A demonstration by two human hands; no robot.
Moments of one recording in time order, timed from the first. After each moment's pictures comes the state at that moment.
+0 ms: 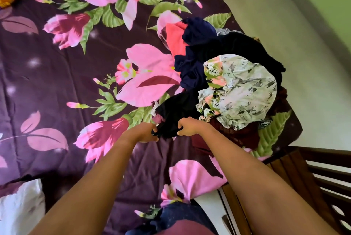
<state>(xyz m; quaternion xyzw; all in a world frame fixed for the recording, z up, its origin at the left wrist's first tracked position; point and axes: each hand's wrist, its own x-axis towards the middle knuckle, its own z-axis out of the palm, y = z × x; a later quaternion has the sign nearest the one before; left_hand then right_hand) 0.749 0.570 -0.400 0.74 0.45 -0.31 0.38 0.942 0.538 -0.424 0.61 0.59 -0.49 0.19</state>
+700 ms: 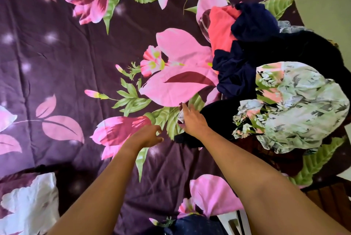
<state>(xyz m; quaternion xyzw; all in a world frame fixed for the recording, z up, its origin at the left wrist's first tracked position) 0.669 0.610 -0.481 0.66 0.53 -0.26 0.46 0.854 0.607 -0.516 0.64 0.68 -0.32 0.16</state>
